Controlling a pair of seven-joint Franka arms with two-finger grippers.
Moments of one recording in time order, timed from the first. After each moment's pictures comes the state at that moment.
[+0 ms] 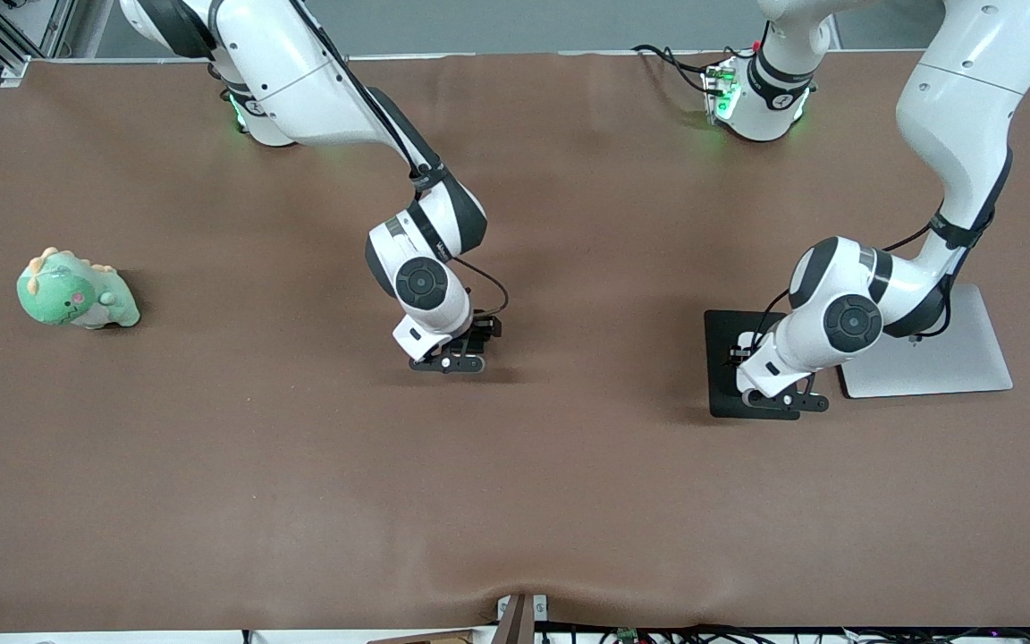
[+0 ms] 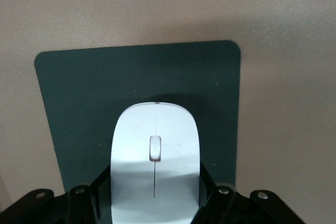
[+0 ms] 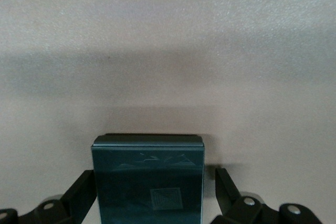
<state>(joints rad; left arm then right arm) 0.24 0.58 -0.47 -1.93 0.35 2.32 -0.31 0.67 0.74 -0.02 -1.66 0.18 2.33 0.58</state>
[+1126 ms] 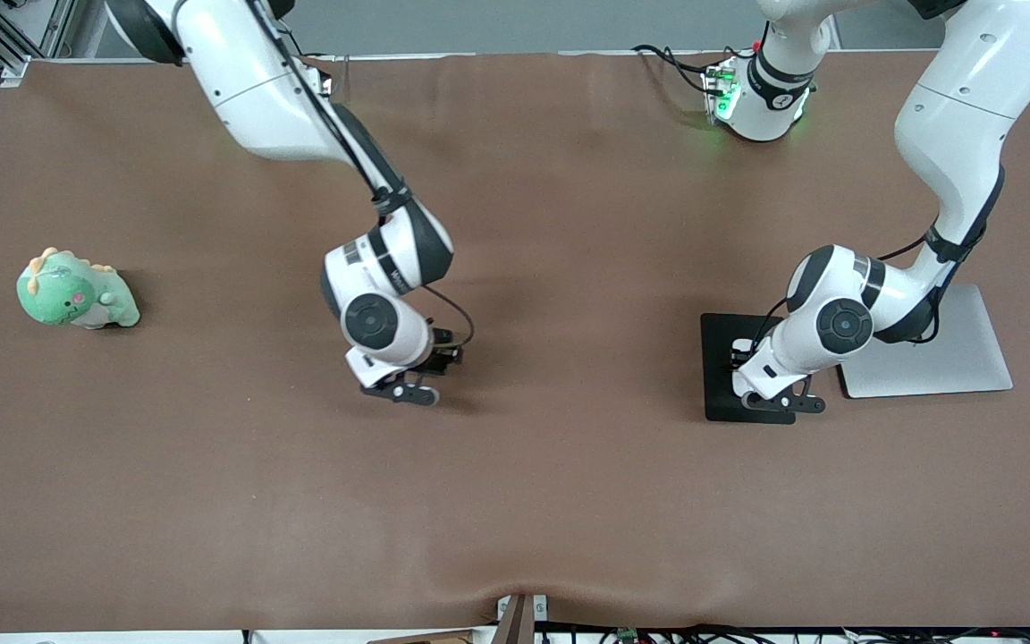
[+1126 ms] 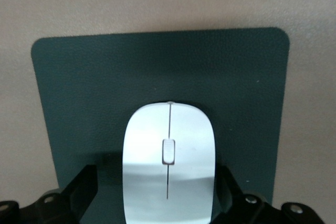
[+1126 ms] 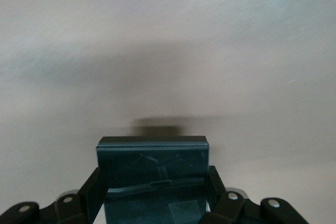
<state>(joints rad) 0.27 0.64 -0.46 -1.94 0.41 2.39 -0.35 0.53 0.73 -0.04 -1.57 0.18 2.16 0.59</state>
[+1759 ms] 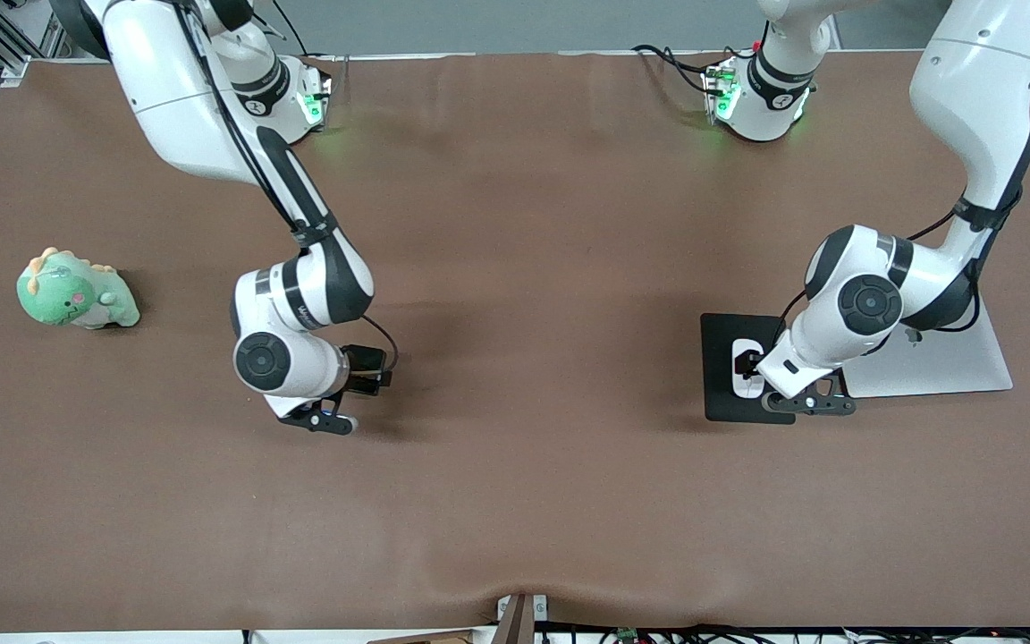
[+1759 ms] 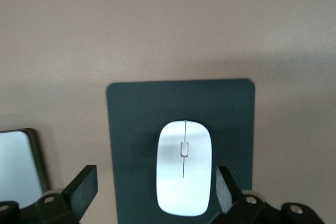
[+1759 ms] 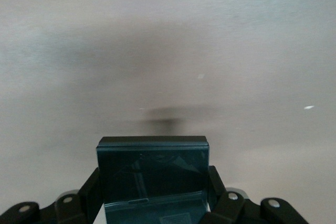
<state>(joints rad) 0.27 0.48 -0.48 -1.92 0.40 2.32 -0.36 0.35 0.66 -0.04 -1.64 0.17 2.11 0.39</state>
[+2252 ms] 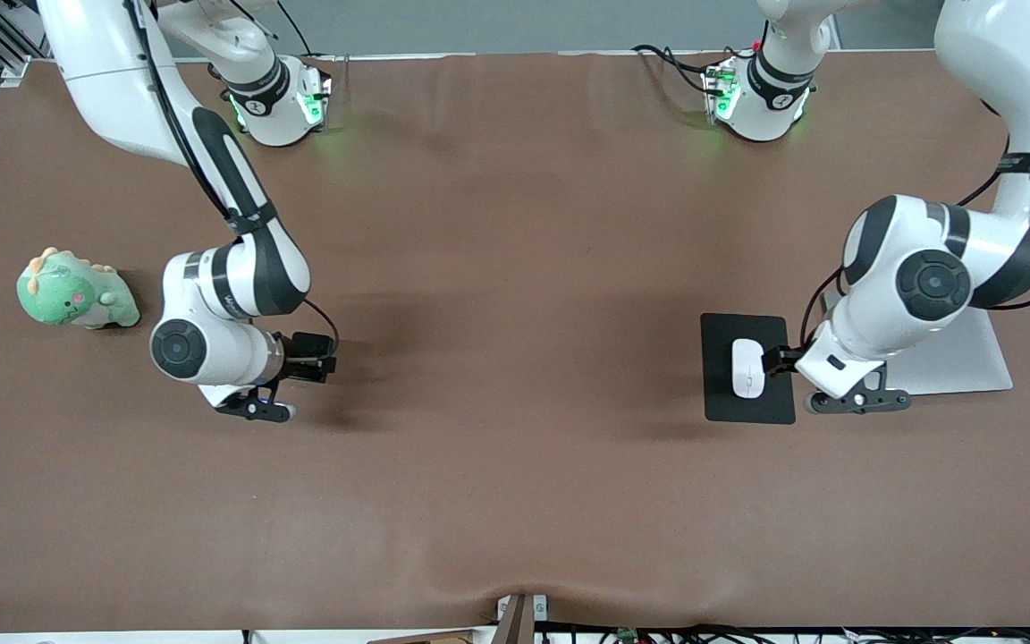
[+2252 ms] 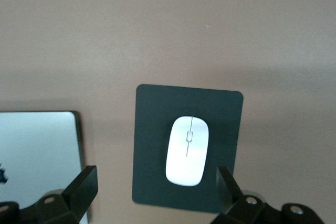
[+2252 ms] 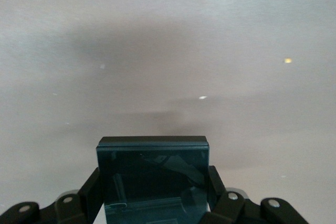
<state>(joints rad) 0.27 0.39 -0.49 -1.77 0.28 2.08 -0.36 0.24 0.53 -0.05 -1.81 0.15 2.12 0.25</state>
